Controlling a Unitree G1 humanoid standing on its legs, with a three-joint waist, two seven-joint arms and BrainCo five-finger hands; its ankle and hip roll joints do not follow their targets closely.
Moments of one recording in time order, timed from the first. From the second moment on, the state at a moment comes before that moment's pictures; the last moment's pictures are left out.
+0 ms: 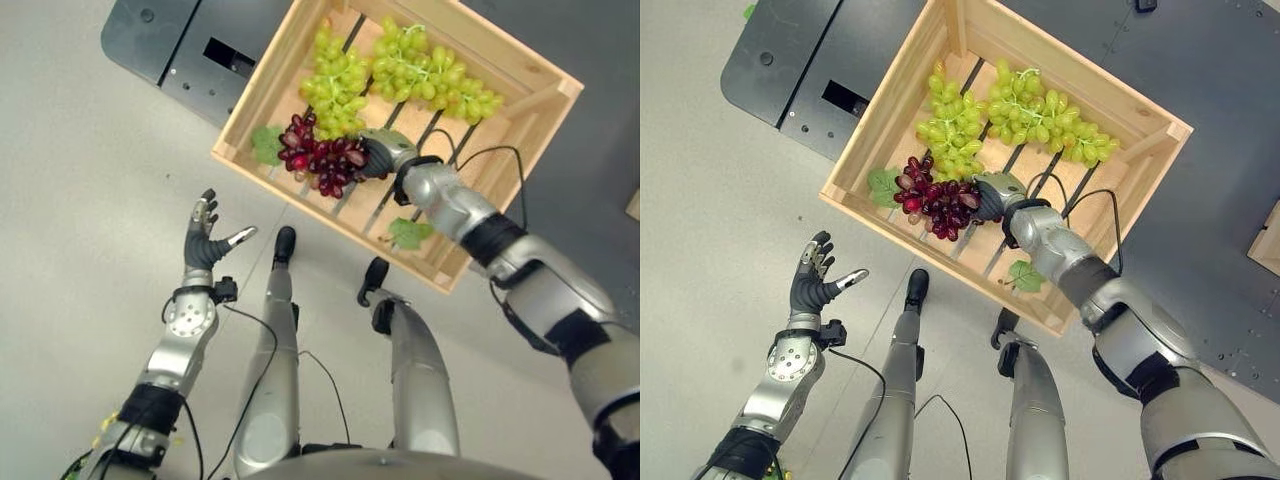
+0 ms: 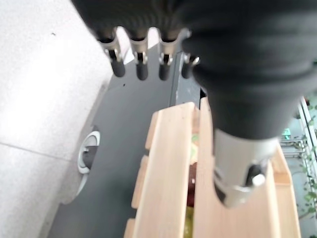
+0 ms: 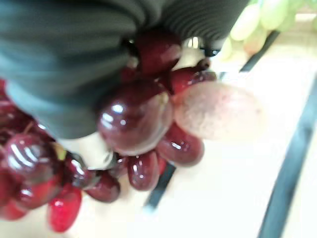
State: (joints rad) left arm -0.14 0.46 -0.17 0.18 -0.30 -0.25 0.33; right arm -1.02 -0.46 0.65 0.67 -0.10 0.05 0.04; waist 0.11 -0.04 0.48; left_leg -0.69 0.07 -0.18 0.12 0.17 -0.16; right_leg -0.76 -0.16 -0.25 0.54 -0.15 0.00
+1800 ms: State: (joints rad) left arm -0.07 0.60 -0.05 -0.05 -0.16 -0.22 0.14; right arm -0.53 -0.72 0.33 0.10 0.95 0.01 0.23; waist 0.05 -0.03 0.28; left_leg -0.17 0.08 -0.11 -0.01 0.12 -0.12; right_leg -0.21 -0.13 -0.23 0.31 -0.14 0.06
